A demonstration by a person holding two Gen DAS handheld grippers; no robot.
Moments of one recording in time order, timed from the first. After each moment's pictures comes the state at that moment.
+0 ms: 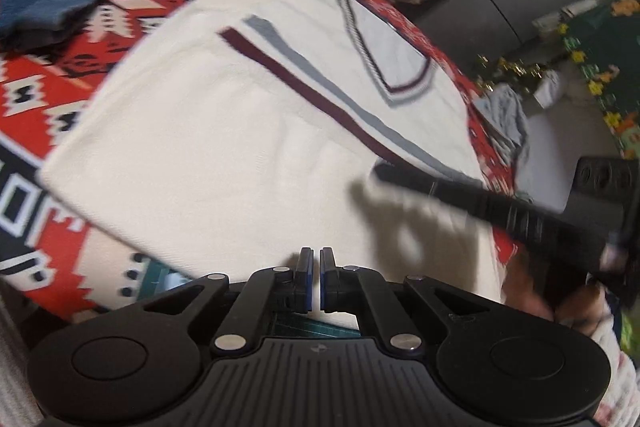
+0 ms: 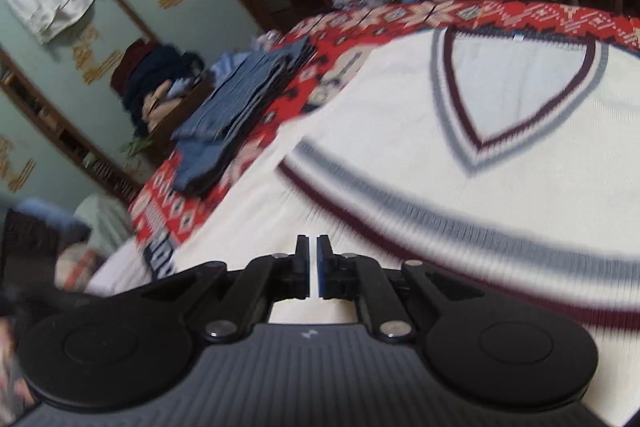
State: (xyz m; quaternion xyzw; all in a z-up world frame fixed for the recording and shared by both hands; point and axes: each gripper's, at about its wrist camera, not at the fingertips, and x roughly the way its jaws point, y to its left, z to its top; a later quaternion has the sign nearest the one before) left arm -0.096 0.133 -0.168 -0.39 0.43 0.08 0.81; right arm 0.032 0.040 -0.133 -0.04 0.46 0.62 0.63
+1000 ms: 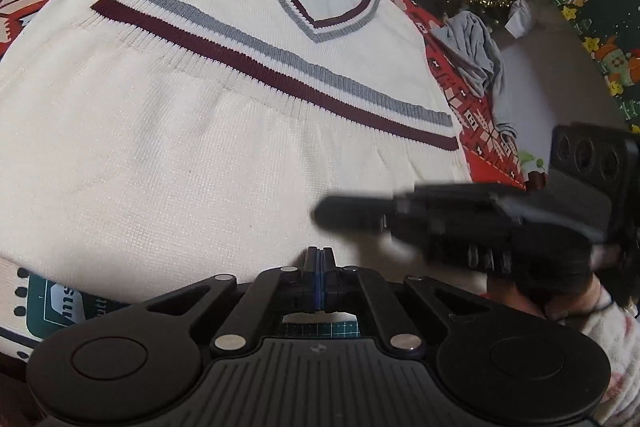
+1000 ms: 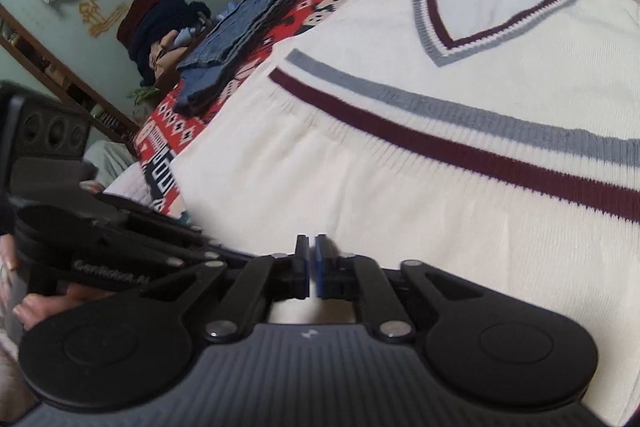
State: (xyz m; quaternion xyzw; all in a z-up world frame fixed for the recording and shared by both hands) left arm -0.049 0.090 -0.179 -0.34 0.48 0.01 0.81; right arm 0.042 -0.001 -0.159 -0.07 0.50 0.62 0.60
